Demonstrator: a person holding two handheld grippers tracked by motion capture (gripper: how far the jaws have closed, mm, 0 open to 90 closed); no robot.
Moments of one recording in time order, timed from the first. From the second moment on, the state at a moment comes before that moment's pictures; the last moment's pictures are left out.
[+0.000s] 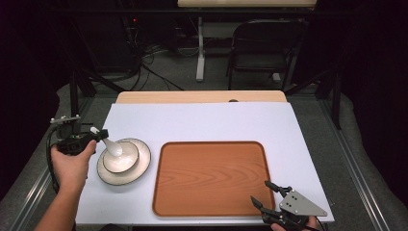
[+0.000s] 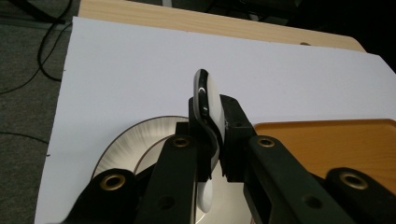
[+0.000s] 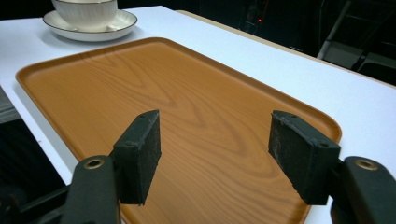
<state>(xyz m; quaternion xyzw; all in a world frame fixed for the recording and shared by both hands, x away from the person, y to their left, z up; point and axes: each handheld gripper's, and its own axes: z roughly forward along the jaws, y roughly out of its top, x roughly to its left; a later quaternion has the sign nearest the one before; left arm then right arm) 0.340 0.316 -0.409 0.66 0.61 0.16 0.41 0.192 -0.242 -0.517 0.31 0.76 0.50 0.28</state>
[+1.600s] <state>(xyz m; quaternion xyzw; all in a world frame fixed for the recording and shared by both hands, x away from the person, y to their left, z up) 0.350 0.157 -0.394 0.83 0.41 0.02 0.38 0.190 -0.243 -0.516 0.31 0.76 0.51 0.27</state>
